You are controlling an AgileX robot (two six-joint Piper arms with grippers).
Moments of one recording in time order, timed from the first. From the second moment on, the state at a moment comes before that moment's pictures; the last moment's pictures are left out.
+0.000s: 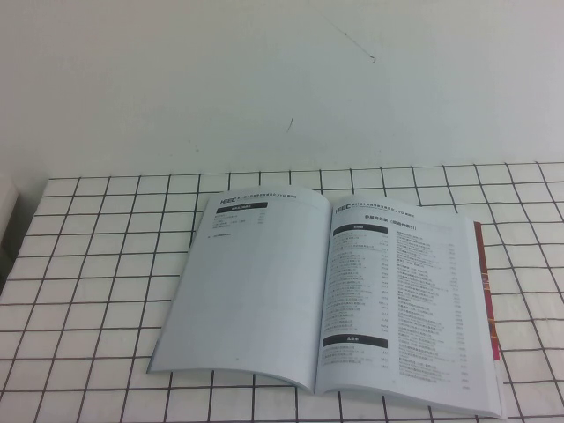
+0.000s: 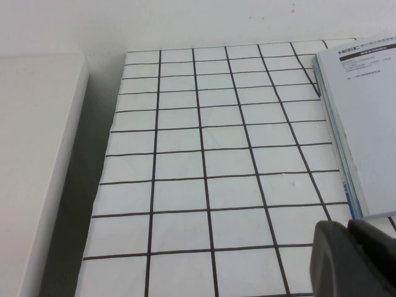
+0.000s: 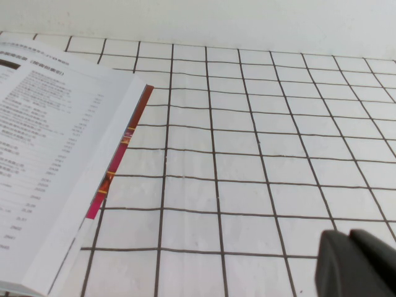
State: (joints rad) right arm -0.06 -0.01 0.02 0.02 0.42 -0.13; left arm -0.06 -0.01 0.02 -0.02 0.36 -0.03
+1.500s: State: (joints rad) right arm -0.06 -0.01 -0.10 -0.05 -0.21 0.01; left arm -0.06 -0.01 -0.01 -0.06 -0.58 -0.04
